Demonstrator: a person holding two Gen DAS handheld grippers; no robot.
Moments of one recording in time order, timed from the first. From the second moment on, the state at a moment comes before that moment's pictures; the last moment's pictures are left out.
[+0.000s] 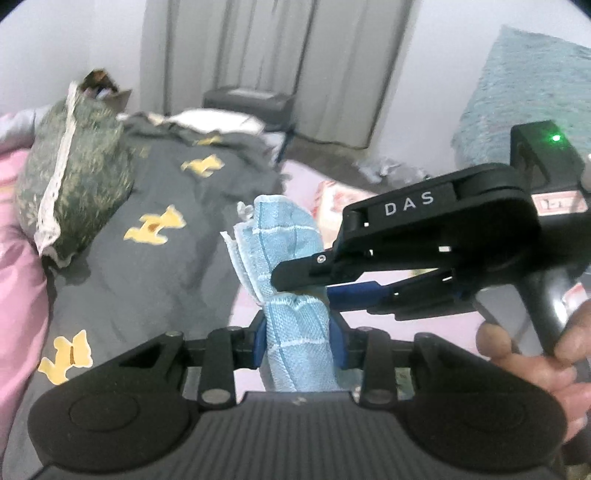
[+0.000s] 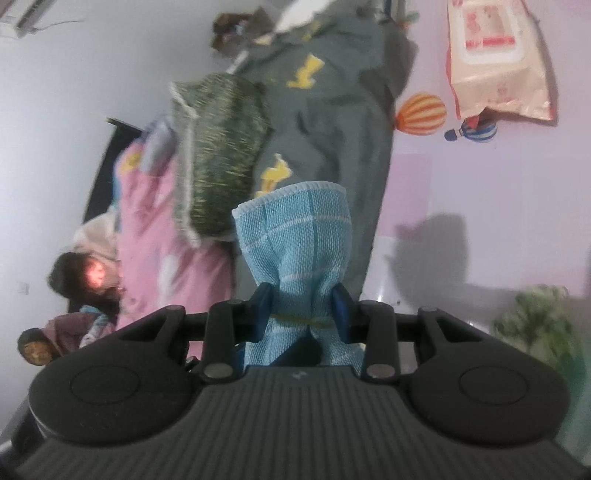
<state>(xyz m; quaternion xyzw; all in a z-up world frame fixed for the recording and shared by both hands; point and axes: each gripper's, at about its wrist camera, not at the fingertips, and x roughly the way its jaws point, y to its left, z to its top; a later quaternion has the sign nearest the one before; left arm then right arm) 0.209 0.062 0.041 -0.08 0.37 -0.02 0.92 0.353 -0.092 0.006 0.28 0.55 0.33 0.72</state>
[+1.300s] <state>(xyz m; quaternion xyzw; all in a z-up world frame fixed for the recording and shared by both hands) 0.121 -0.224 0.033 0.02 0.39 -0.31 0.86 0.076 -0.555 0.004 0.32 0.42 0.01 0.85</state>
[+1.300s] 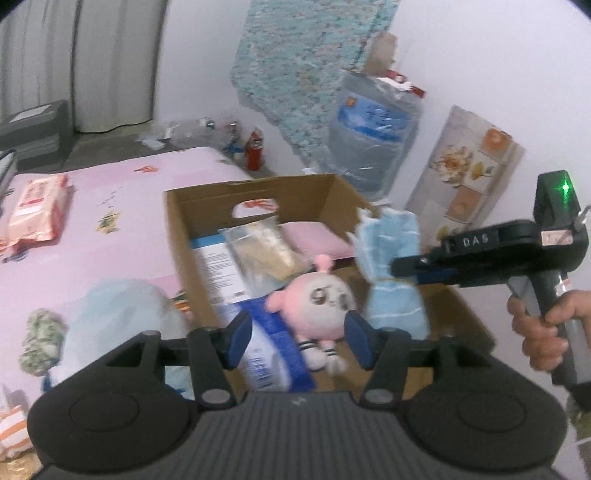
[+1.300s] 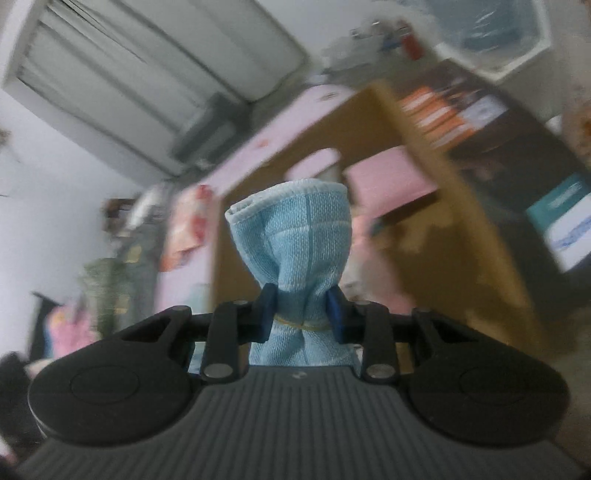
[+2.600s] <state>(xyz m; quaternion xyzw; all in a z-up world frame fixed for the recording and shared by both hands) 0.055 0.031 0.001 -0.02 0.39 -0.07 0.92 0.110 -0.303 0.043 0.27 0.42 0.25 0.83</state>
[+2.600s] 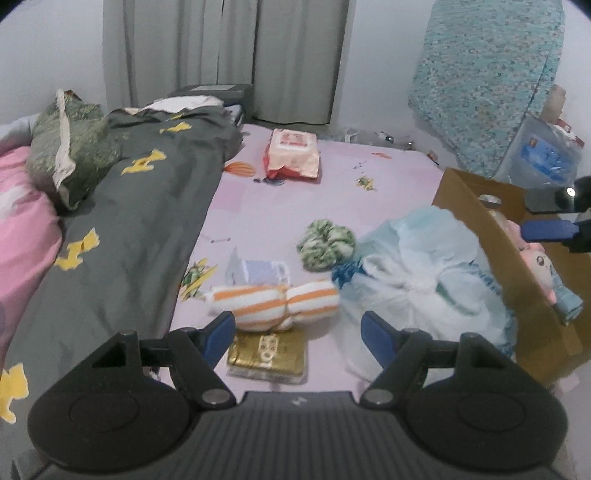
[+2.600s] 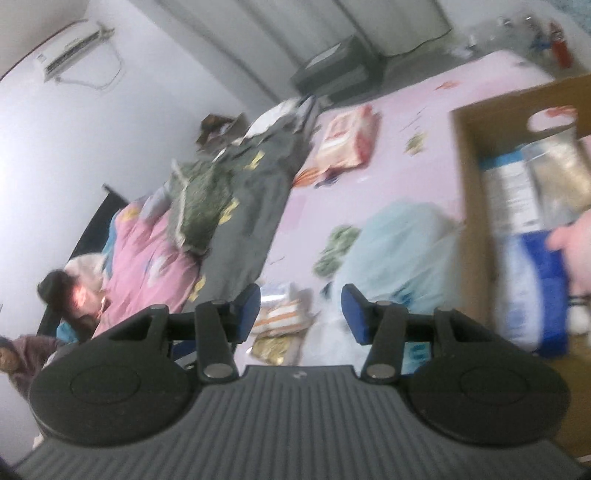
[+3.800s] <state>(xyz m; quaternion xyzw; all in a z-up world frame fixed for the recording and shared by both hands) 0.103 0.090 -0.091 -0.20 0.41 -0.13 0.88 0.269 -0.092 -0.080 0.12 0.62 0.32 0.70</state>
